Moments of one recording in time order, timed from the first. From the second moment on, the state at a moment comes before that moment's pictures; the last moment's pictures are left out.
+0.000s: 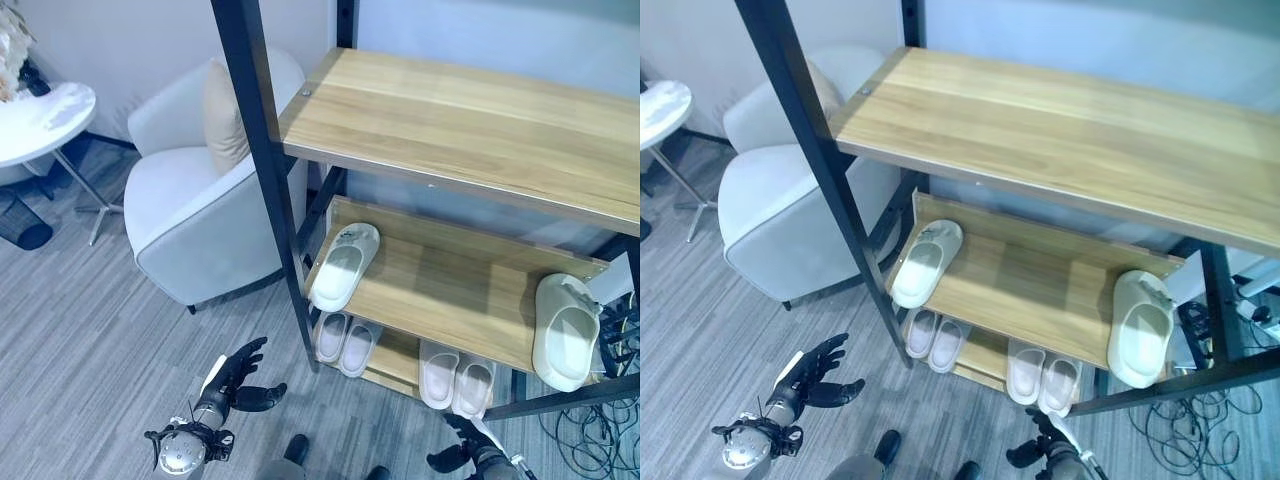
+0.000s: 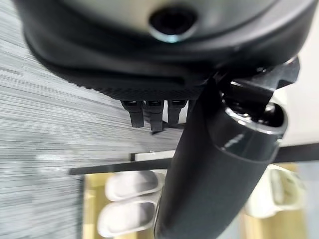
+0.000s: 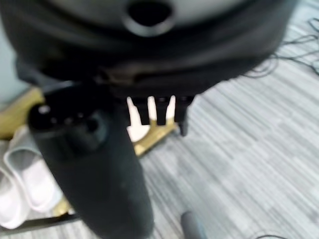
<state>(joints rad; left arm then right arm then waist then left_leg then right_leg) 0.21 0.47 -0.30 0.25 -0.29 -0.17 0.00 -0.04 -0.38 0.27 1.17 -0.15 -0.12 -0.14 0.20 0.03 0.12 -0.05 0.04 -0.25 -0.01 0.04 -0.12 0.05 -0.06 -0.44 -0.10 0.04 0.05</state>
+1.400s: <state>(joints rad) 0.17 0.40 -0.23 0.04 -0.17 -0.16 0.21 0.08 -0.38 0.20 1.20 -0.15 -0.09 -0.16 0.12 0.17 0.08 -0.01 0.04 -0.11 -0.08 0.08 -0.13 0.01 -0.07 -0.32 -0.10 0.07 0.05</state>
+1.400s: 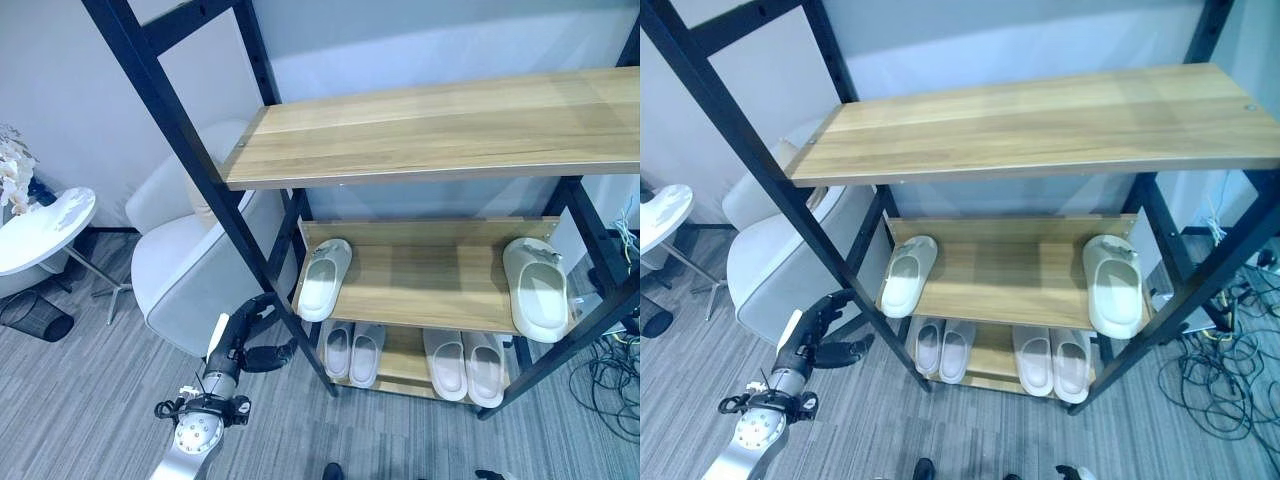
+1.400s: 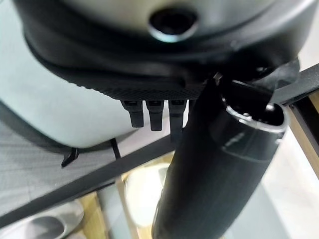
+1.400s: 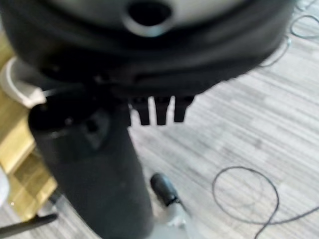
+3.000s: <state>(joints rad) 0.17 0.38 -0.31 -0.02 -0.25 -0.13 0.03 0.06 -0.42 0.19 1.20 -0.16 -0.08 -0.16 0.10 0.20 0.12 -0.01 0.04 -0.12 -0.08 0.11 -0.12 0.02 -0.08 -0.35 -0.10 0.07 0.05</state>
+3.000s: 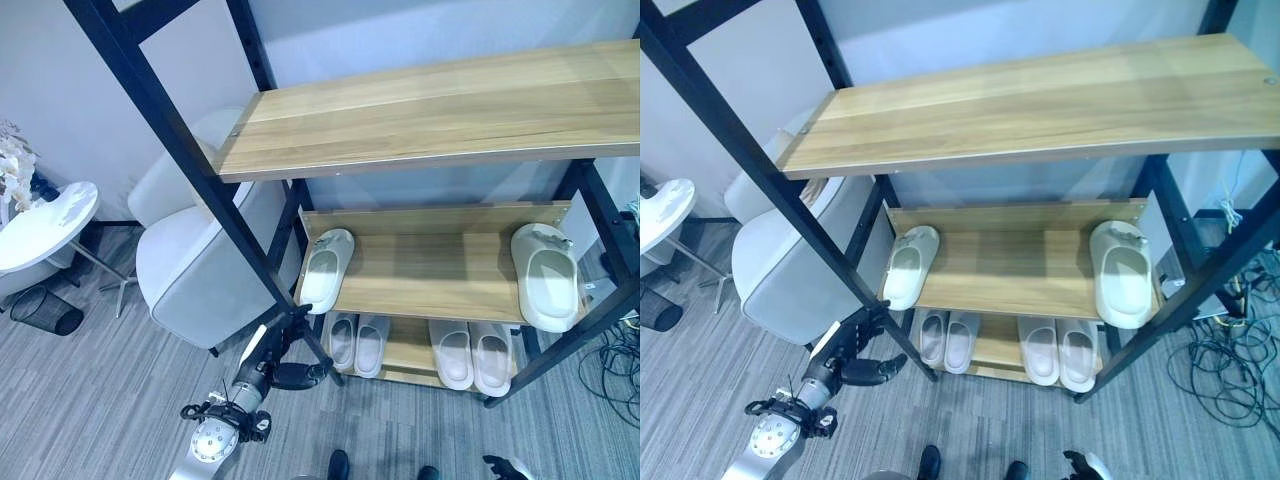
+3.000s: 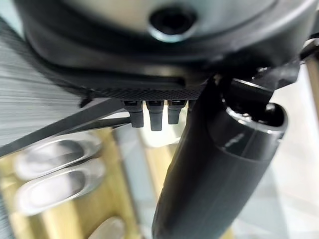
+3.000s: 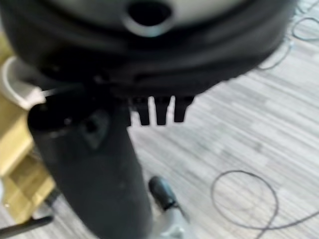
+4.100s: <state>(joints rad) -0.36 0.60 -0.35 0.19 0.33 -0.15 0.28 -0.08 -0.46 0.27 1.16 -0.15 -0.09 -0.16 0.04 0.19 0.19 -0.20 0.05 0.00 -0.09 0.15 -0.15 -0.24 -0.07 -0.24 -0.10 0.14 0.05</state>
